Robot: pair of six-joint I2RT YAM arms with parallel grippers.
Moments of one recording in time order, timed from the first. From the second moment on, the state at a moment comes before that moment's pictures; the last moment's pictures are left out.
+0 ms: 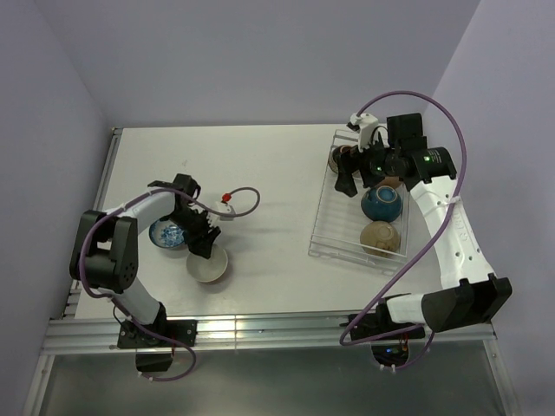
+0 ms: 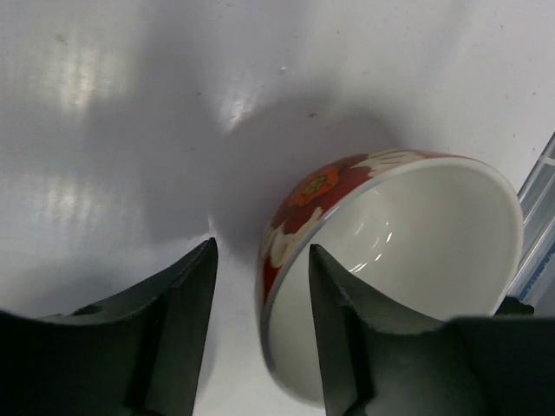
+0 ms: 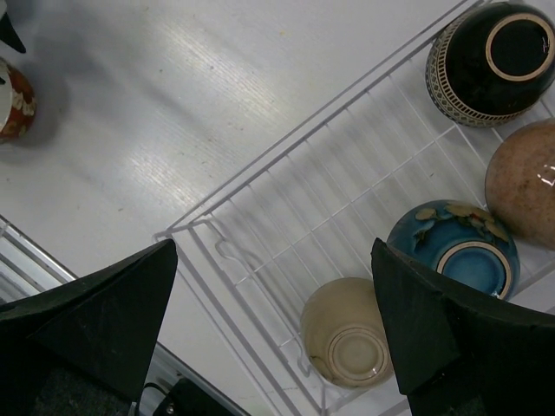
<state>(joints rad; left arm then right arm) -0.22 1.65 1.01 -0.90 0.55 0.90 0.15 1.31 1.50 -1.02 -0.41 -0.29</state>
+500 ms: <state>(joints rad) -0.30 1.64 0.99 -0.82 0.52 0.84 0.06 1.32 1.51 -1.02 -0.50 -0.25</state>
